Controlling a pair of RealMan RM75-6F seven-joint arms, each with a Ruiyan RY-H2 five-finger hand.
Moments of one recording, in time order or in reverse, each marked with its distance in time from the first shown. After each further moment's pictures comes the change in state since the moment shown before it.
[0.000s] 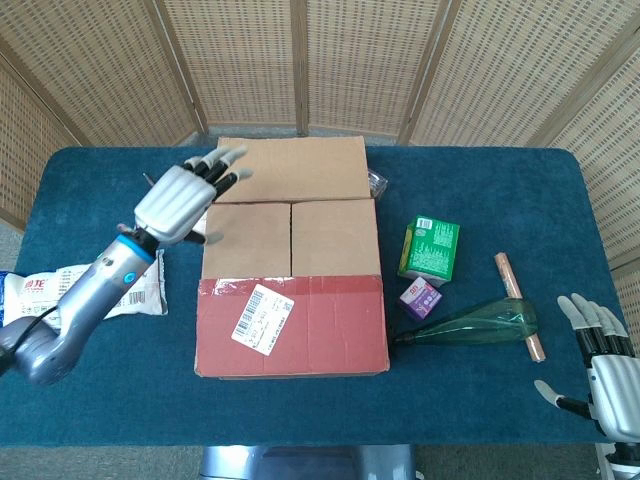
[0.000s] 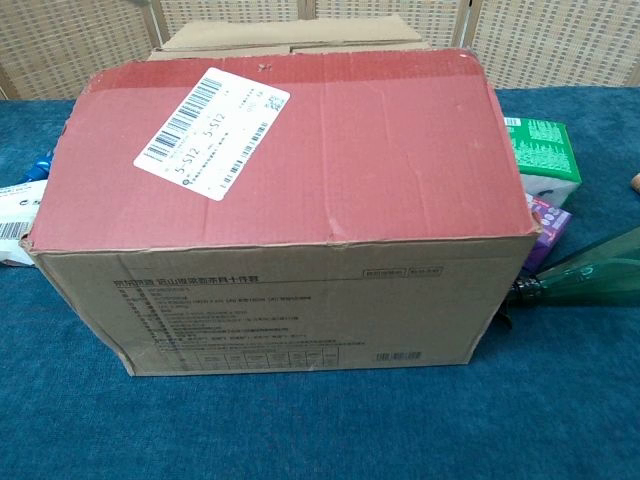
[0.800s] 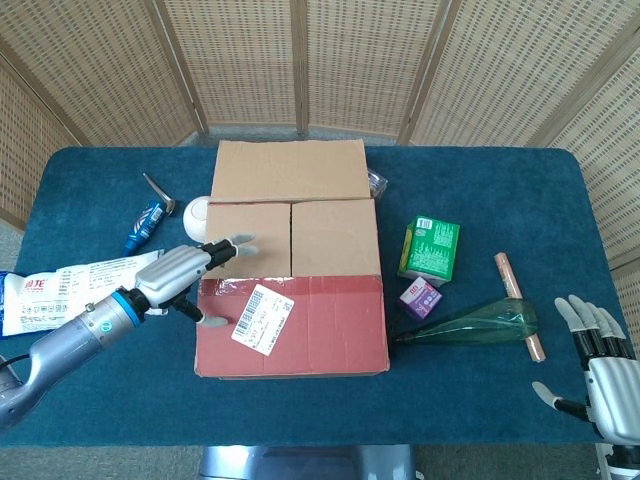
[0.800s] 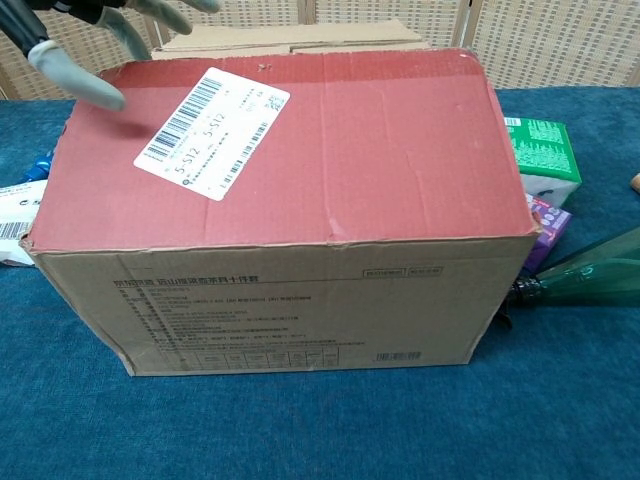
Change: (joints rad) left arm 0.062 0.111 0.119 -0.156 0.227 -0.121 -0.684; right arm -0.005 -0.007 -0.004 0.003 -0.015 0.010 -0.013
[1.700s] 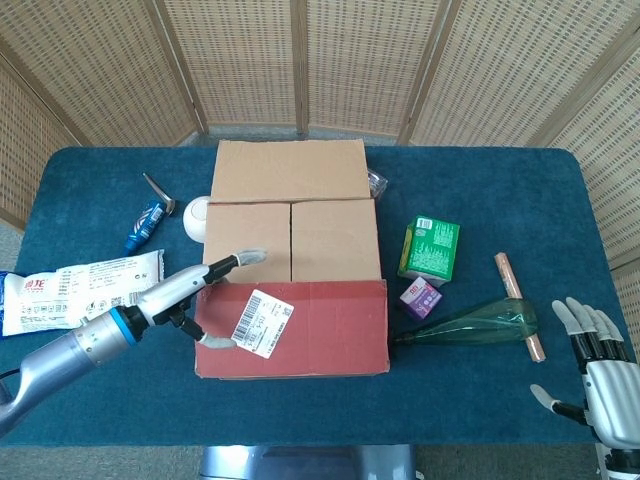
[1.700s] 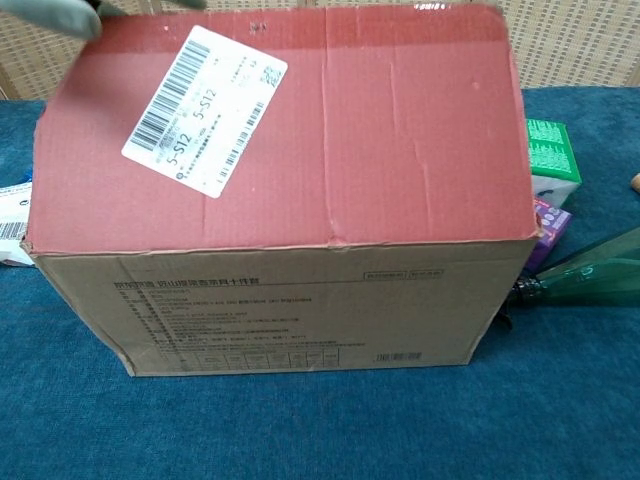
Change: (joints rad) left arm -0.007 0.064 0.086 -0.040 0.210 0.143 -0.556; right arm -0.009 0.000 -0.011 -0.009 -0.026 0.012 -0.010
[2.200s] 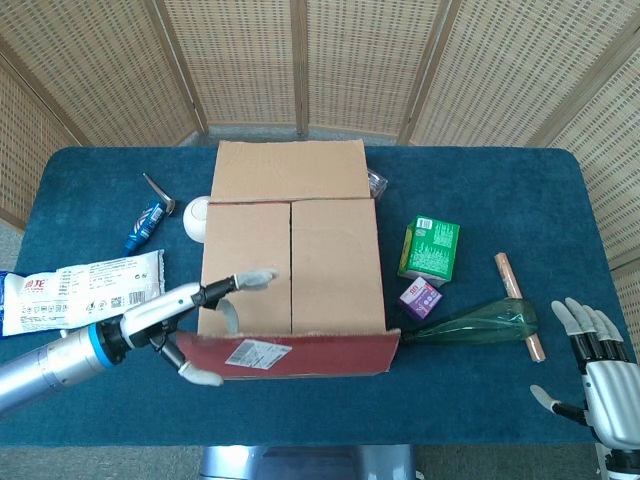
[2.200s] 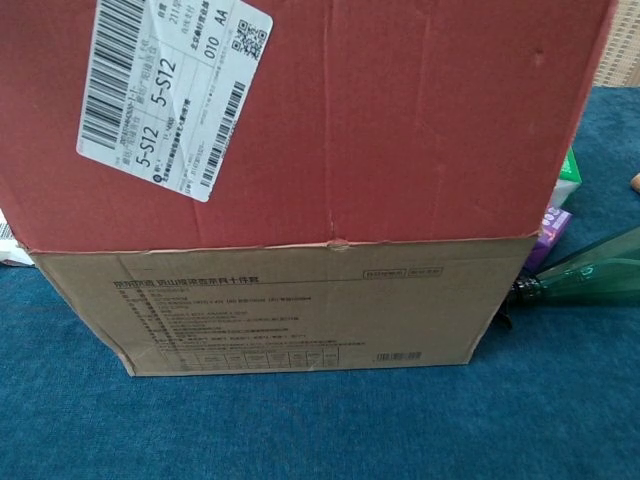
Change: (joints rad) left arm -0.030 0.088 0.087 -0.007 0.245 0.254 -0.399; right arm 0.001 0.002 -0.001 0.002 -0.002 -0.002 0.000
